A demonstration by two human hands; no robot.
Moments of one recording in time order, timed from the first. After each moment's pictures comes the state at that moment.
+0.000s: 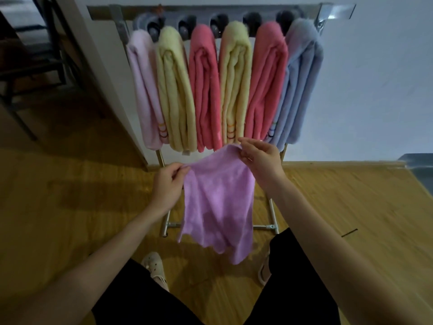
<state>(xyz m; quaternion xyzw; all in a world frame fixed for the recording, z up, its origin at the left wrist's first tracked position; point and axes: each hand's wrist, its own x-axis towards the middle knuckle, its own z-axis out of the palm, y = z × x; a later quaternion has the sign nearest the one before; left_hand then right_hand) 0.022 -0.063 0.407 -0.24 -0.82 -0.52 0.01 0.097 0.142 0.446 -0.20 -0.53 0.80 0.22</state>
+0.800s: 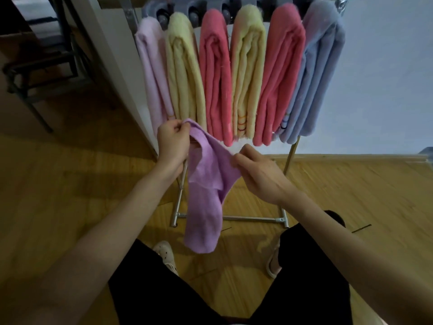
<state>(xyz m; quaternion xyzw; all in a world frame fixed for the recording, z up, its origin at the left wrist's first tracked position) -0.006 -0.032 0.476 -0.06 -0.74 -0.67 0.00 0.128 0.129 0.439 0.13 -0.95 0.20 0.22</state>
